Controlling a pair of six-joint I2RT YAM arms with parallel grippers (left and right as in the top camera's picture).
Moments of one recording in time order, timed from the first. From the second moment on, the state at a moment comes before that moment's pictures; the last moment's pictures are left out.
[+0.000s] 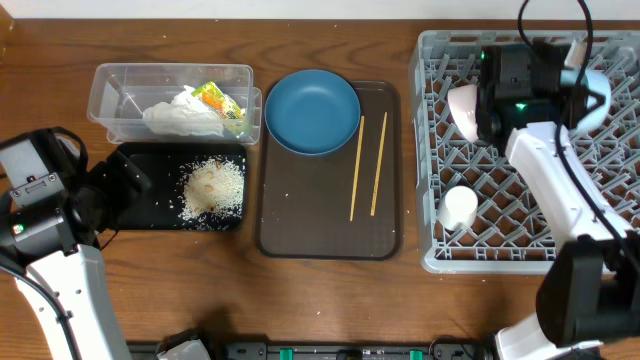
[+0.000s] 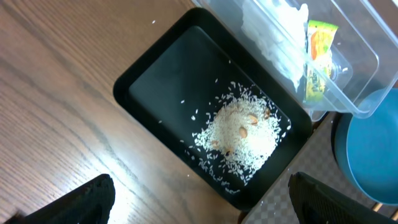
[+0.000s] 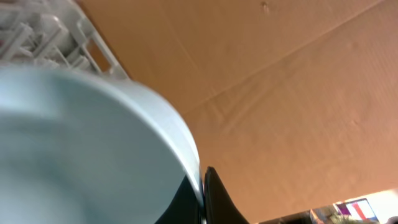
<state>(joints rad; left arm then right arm) 0.46 1.15 1.25 -1.14 0.07 -0.36 0.11 1.75 1.33 -0.34 1.38 -0.14</state>
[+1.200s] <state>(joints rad) 0.46 1.15 1.25 -1.14 0.07 -0.36 0.08 2.09 1.33 0.46 1.28 -1.04</state>
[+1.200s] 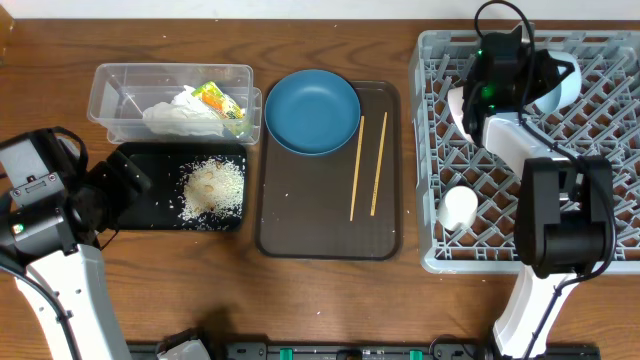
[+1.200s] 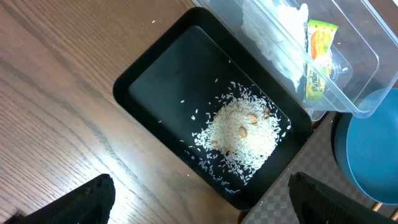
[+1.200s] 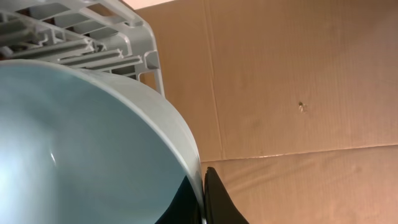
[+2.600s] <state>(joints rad) 0.46 1.15 1.25 -1.14 0.07 -0.36 0.43 1.74 1.34 -0.24 0.32 -0.02</state>
